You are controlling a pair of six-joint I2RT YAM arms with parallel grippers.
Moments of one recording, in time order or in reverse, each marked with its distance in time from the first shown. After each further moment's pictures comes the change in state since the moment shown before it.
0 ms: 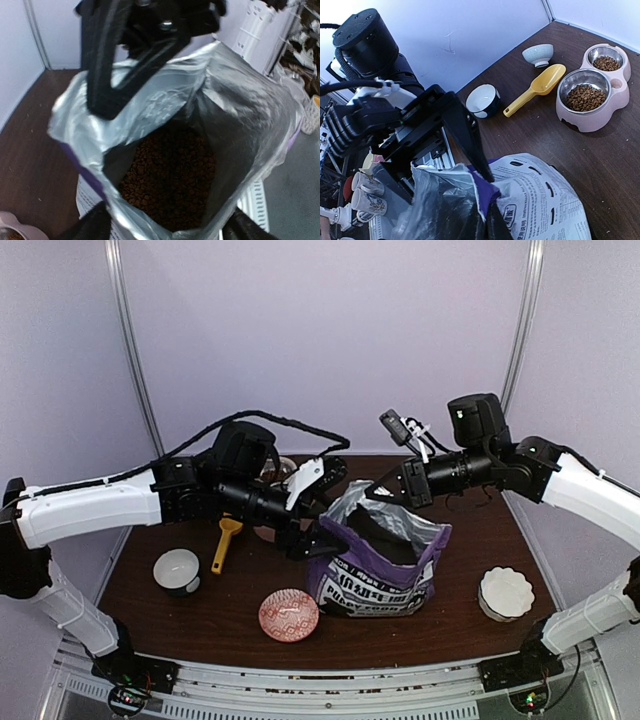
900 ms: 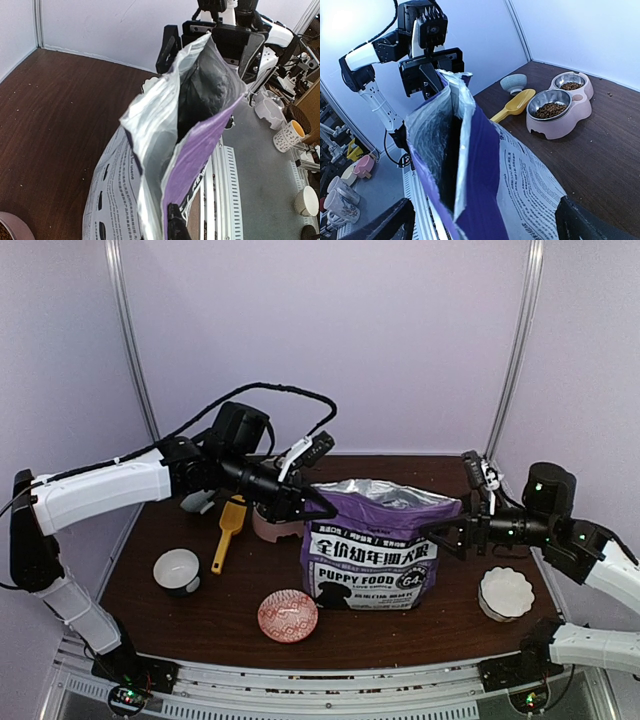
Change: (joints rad) left arm 0.160 0.084 0.104 -0.076 0.223 -0.125; right arm -0.155 -0.545 -0.599 0.323 -0.010 0.016
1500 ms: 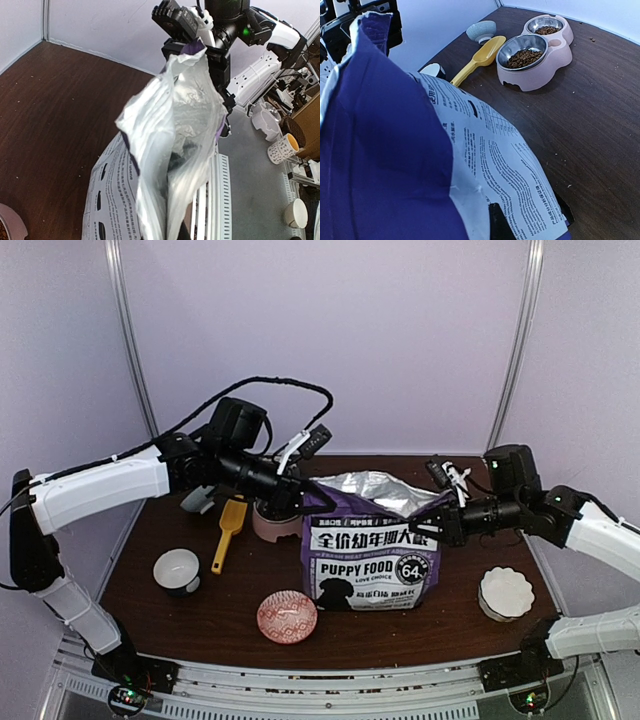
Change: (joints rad) left arm 0.007 -0.002 0.019 -0.008 -0.002 -0.080; right arm 0.005 0.275 0.197 -0.279 0.096 -0.116
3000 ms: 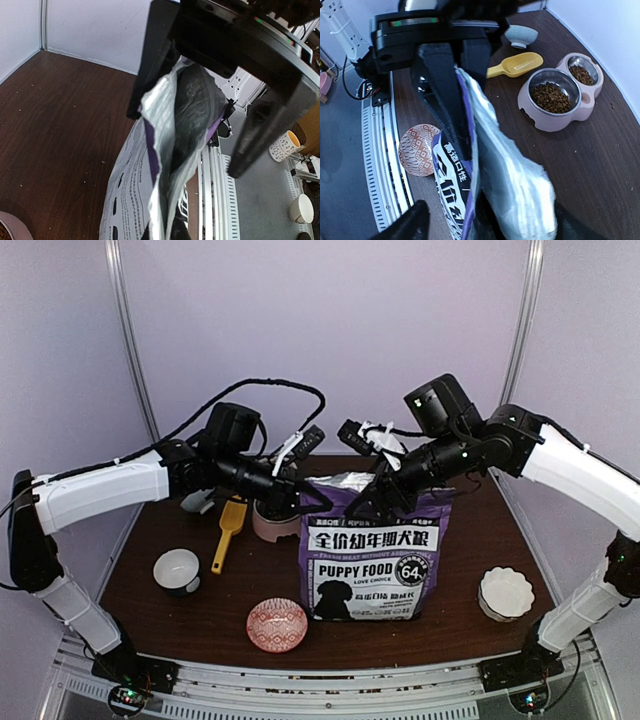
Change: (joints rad) left arm 0.042 -0.006 -0.064 0.093 0.057 0.034; right arm 0.303 0.454 0.726 -0.415 0.218 -0.318
